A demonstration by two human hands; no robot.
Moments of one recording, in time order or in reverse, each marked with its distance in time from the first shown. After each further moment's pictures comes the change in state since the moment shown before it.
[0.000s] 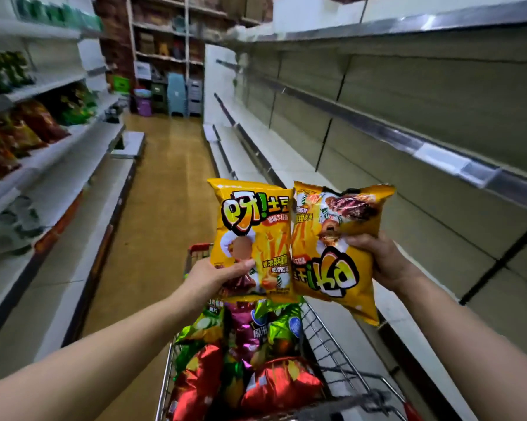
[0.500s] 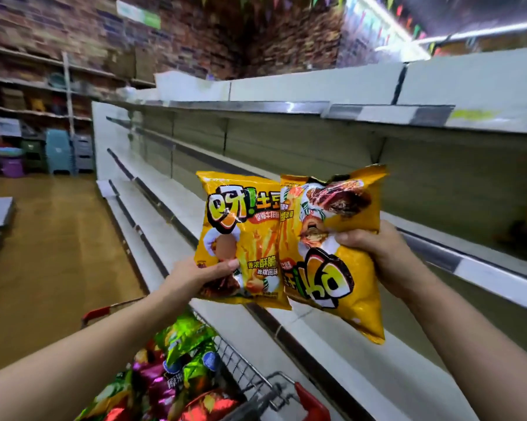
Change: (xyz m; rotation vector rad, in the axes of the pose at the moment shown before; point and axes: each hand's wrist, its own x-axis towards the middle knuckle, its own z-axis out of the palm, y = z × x) left_hand -0.056 0.086 0.130 0.056 -0.355 0.264; right_hand -0.202 -0.146 -0.024 -0.319 0.364 -0.281
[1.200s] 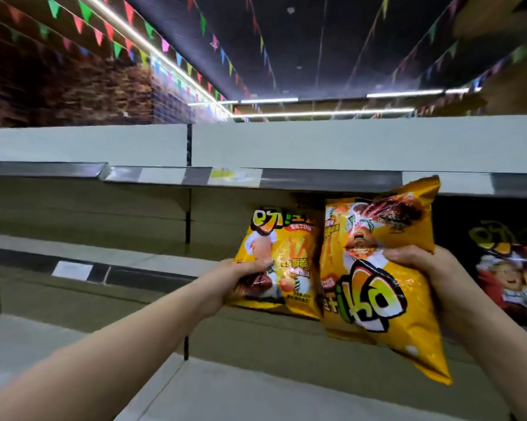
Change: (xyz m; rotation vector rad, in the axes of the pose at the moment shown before) left_hand 0.074 0.081 0.314 -0.044 -0.833 -0.127; right_hand -0.206 -0.114 -0.160 -0.176 0.809 0.017
